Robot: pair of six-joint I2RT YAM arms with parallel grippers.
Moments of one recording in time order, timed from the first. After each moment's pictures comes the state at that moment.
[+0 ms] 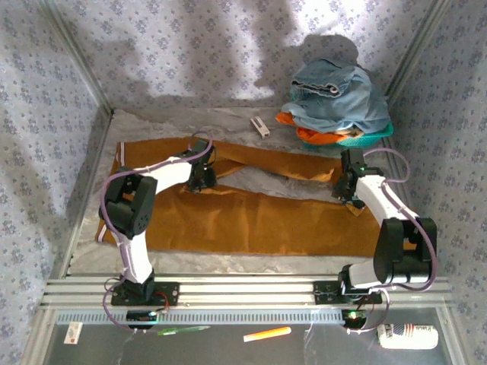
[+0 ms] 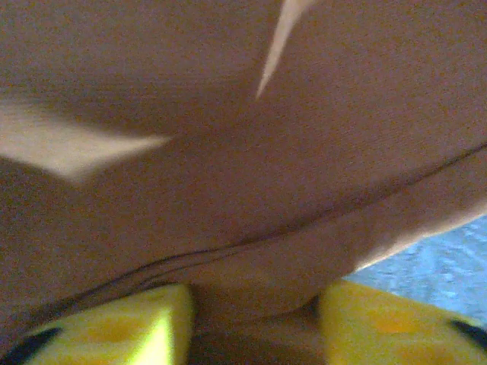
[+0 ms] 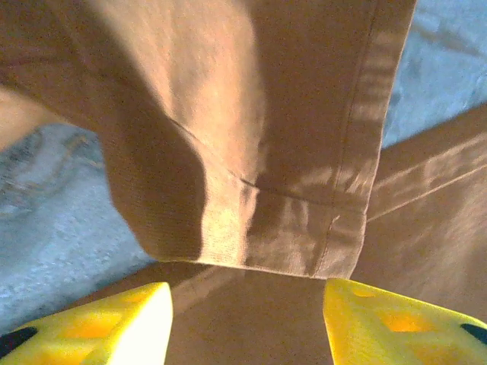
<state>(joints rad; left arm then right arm) -0.45 1.90 1.20 -0.49 -0.09 -0.55 0.01 1.42 0.90 -0.75 0.24 0.49</state>
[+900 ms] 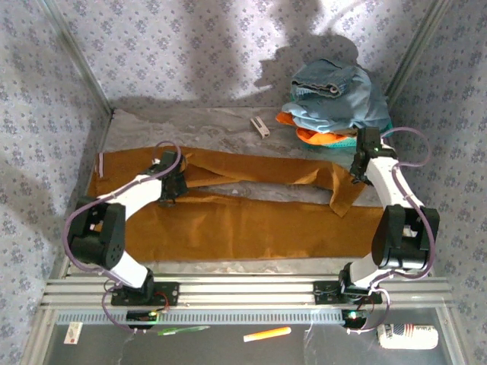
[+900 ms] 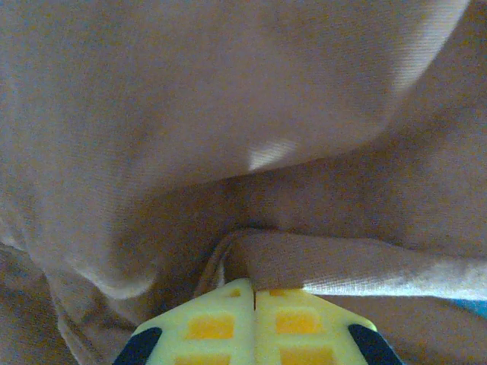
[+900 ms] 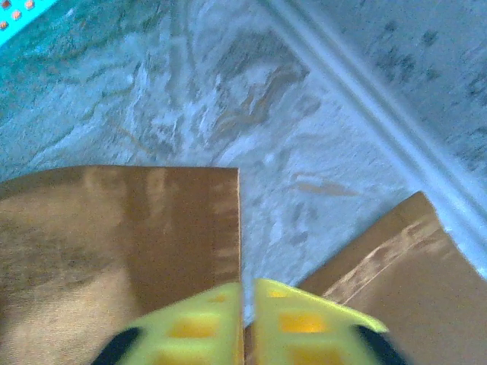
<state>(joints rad) -0.30 1.55 0.89 -0.46 -0.20 -0.57 -0.10 1.51 1.13 -0.76 0.36 0.52</state>
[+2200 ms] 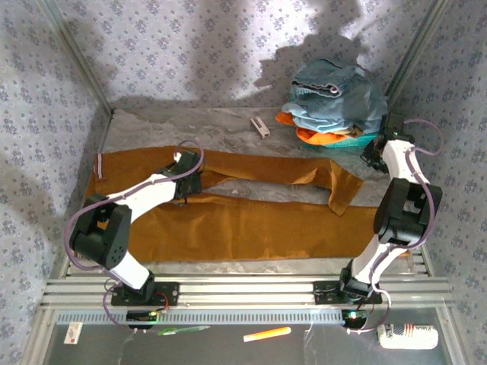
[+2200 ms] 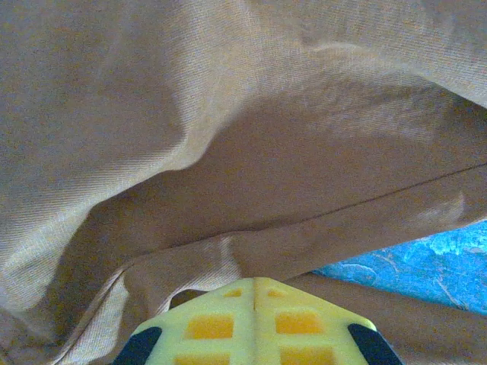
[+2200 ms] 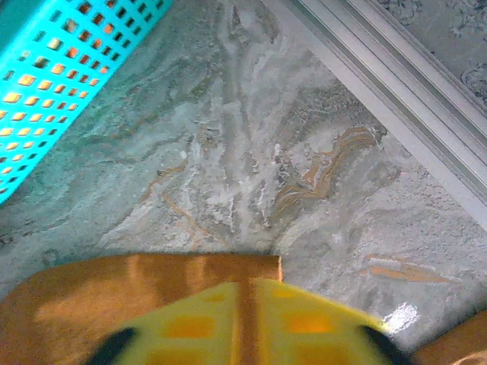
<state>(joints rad) -0.47 1.58 0.95 -0.44 -0.32 -0.46 -0.27 1.76 1.38 -0.74 0.11 0.46</state>
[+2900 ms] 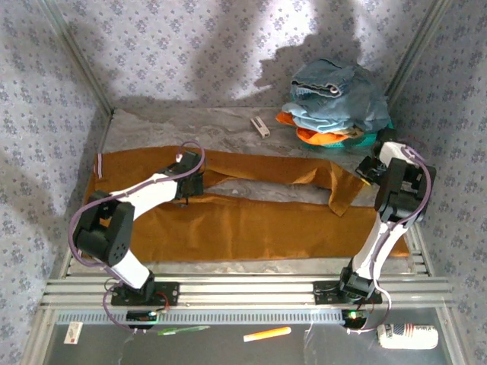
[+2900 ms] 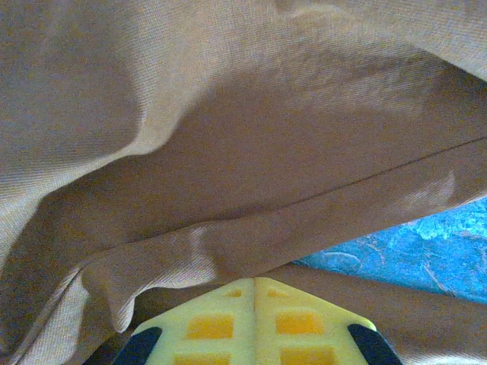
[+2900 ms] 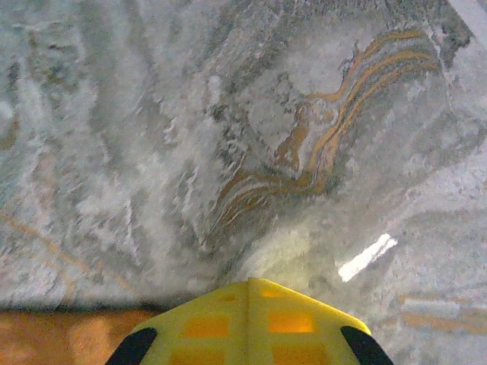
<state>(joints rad) -0.47 1.60 0.95 -0.44 -0.26 -0.46 -0.31 1.97 1.39 -0.75 0.07 0.45</state>
